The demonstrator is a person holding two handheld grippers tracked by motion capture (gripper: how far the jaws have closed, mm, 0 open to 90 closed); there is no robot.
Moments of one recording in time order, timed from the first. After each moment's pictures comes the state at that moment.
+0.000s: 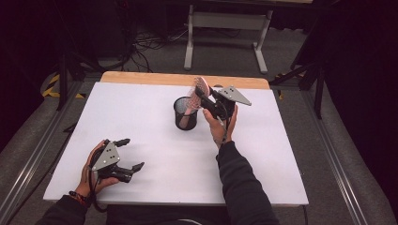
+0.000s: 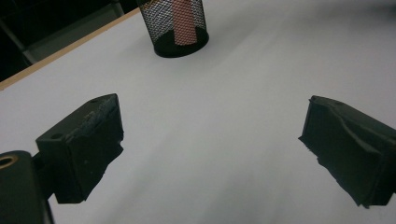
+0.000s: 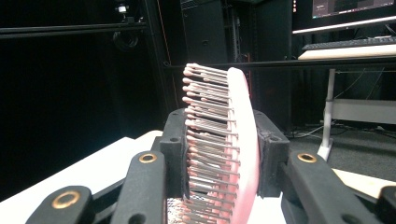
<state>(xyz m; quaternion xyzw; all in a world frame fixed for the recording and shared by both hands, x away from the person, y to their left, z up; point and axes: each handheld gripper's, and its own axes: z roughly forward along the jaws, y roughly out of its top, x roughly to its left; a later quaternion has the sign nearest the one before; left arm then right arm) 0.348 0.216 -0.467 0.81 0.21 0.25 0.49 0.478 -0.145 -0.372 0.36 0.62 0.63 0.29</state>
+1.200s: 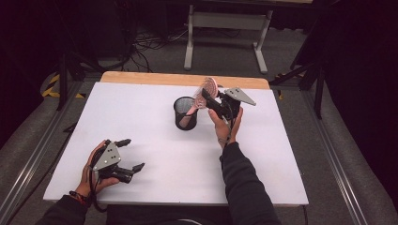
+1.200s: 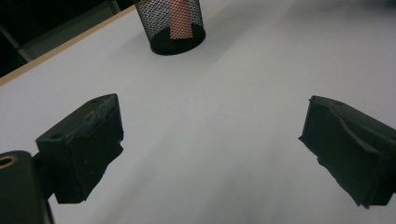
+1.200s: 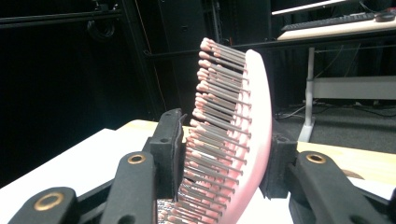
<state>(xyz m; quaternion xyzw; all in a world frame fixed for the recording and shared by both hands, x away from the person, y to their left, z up) 0.349 0.215 -0.468 0.81 0.20 0.24 0.49 0.486 -0.163 -0.383 0.41 0.61 0.61 0.29</state>
